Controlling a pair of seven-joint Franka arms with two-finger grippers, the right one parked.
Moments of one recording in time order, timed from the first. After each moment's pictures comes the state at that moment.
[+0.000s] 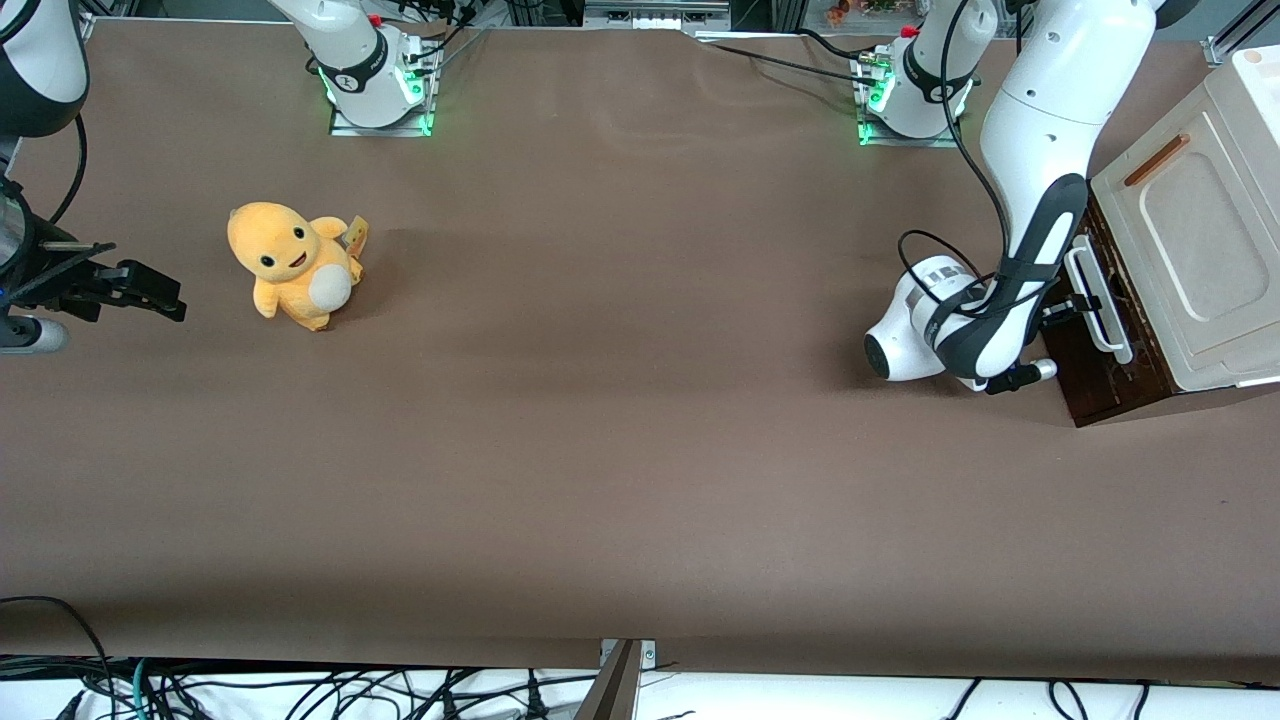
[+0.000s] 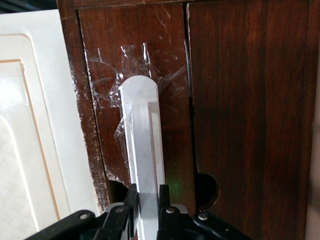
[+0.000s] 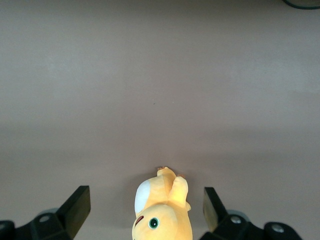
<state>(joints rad) -0.11 0.67 -0.14 -1.92 1.12 1.32 -1.01</state>
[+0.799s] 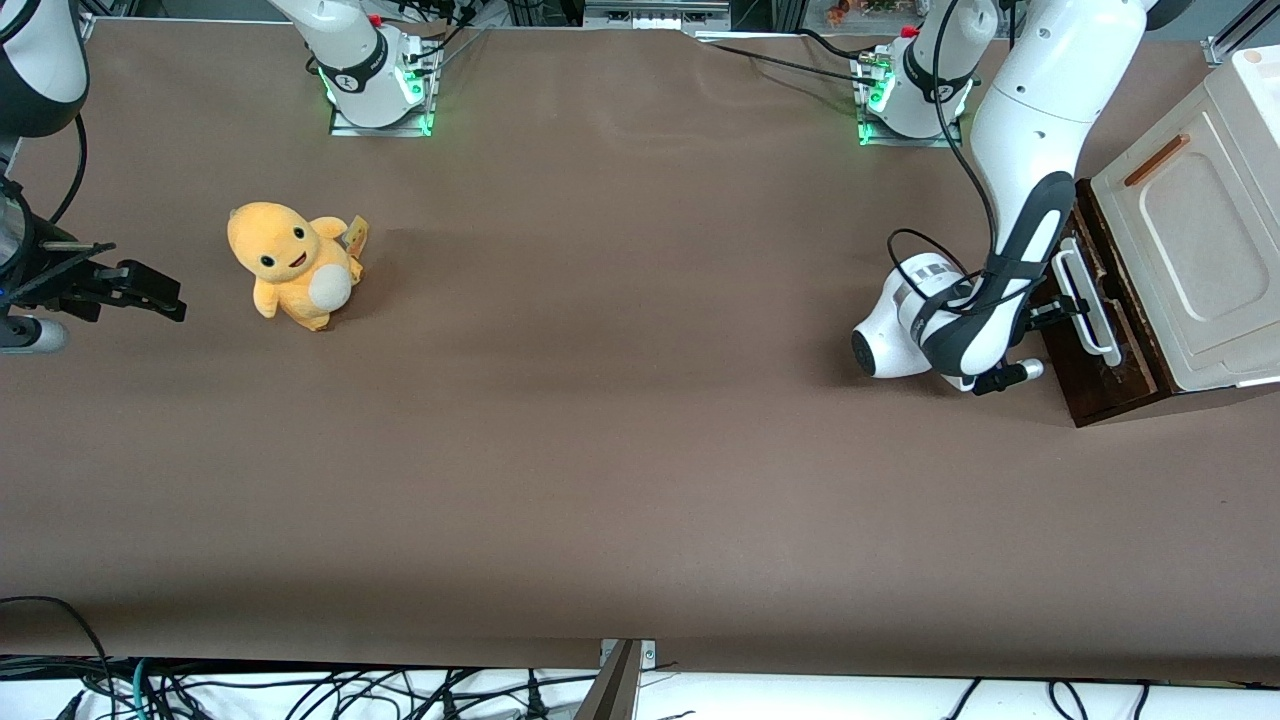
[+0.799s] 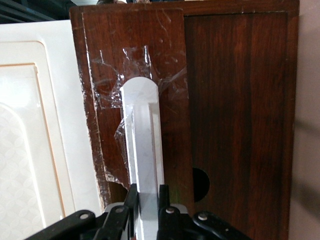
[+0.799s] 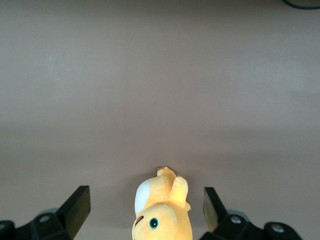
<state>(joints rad) -0.13 0.67 -0.15 -1.91 1.11 1.32 -1.03</state>
